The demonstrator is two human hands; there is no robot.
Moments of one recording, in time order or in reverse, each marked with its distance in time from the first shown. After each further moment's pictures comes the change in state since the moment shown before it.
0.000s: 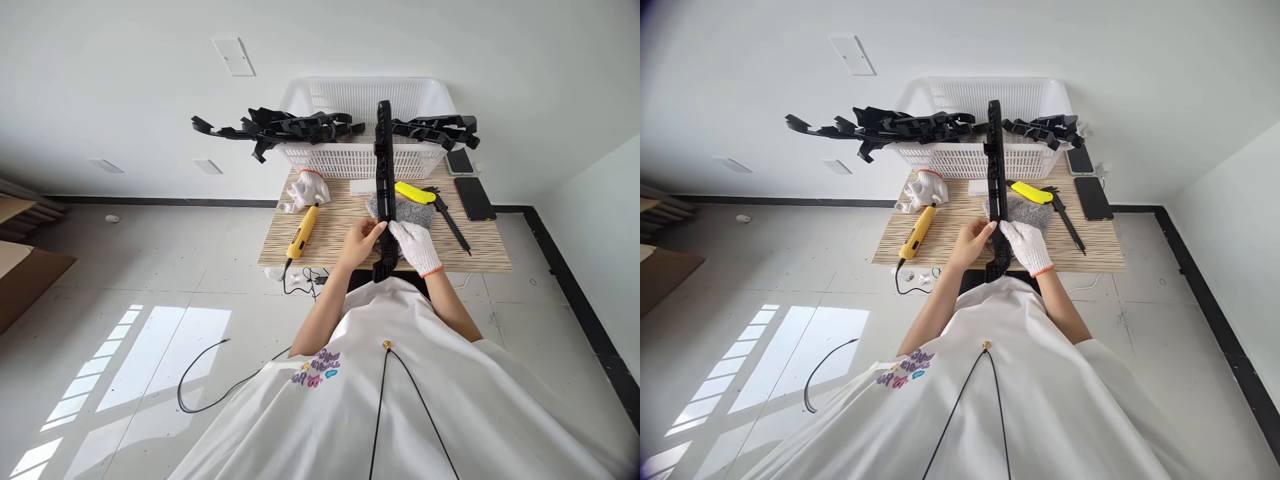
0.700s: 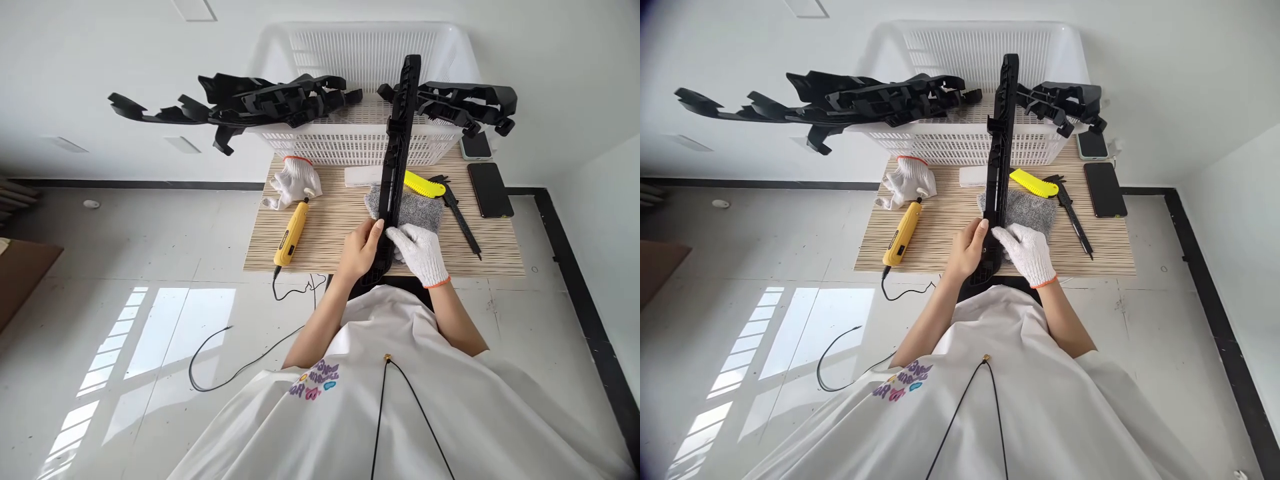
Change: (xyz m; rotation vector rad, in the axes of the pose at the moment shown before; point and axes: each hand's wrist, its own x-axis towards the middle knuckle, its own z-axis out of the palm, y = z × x) left_hand -0.007 0.012 0.005 0.311 0.032 0.016; right_hand -0.008 -0.012 0.001 0.093 -0.064 0.252
